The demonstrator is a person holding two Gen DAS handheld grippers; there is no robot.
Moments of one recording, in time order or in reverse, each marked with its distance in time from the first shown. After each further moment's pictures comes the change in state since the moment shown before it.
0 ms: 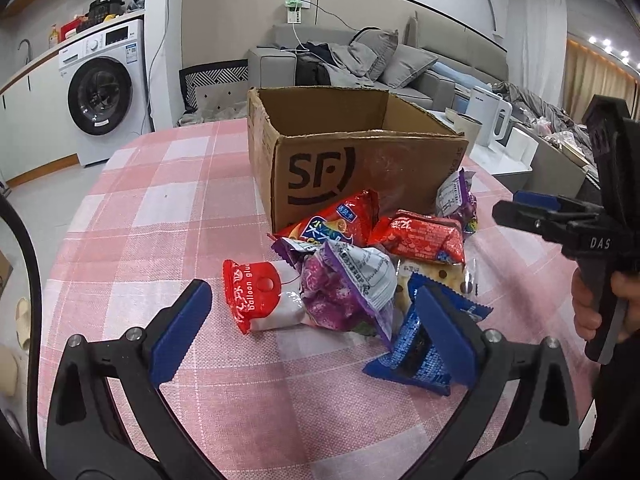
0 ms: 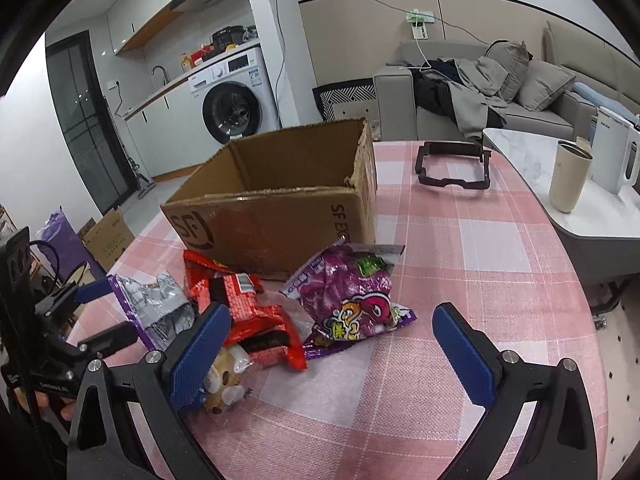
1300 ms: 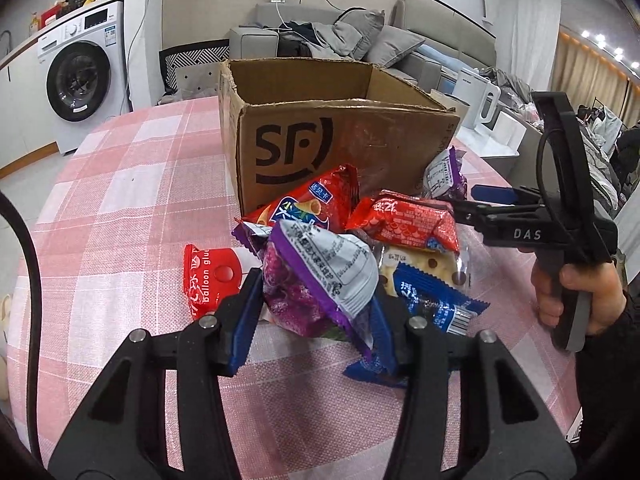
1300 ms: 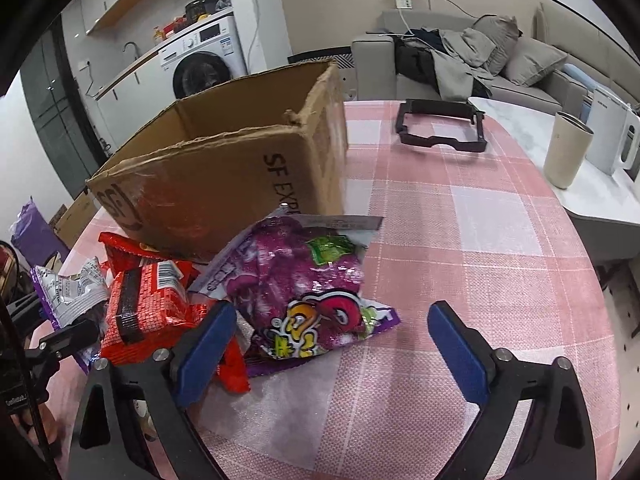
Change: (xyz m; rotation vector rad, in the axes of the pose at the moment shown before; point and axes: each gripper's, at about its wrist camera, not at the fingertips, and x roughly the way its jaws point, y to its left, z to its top) left arm 0.035 -0.002 -0.004 0.010 0.075 -0.068; right arm 0.072 -0.022 0.001 0.002 0.107 -0.084
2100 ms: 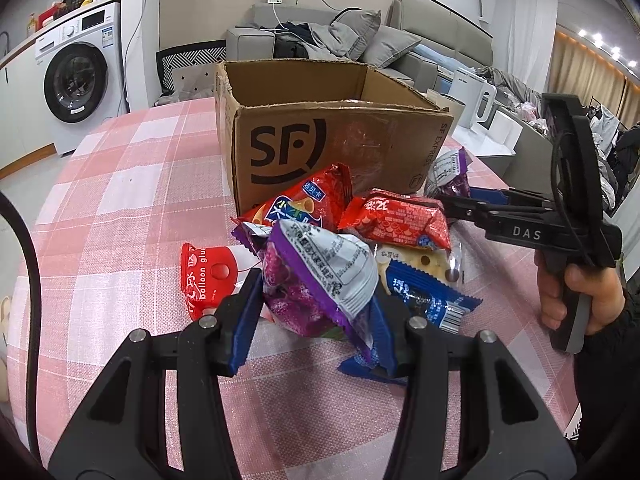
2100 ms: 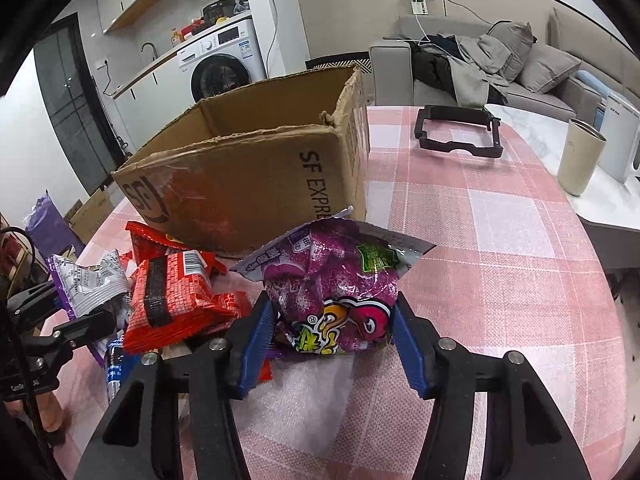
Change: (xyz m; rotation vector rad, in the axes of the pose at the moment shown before) left arm -0.002 0.000 -0.001 0.007 -0.006 -0.012; right arm -0.010 0.003 -0.009 -0.013 -0.027 0.056
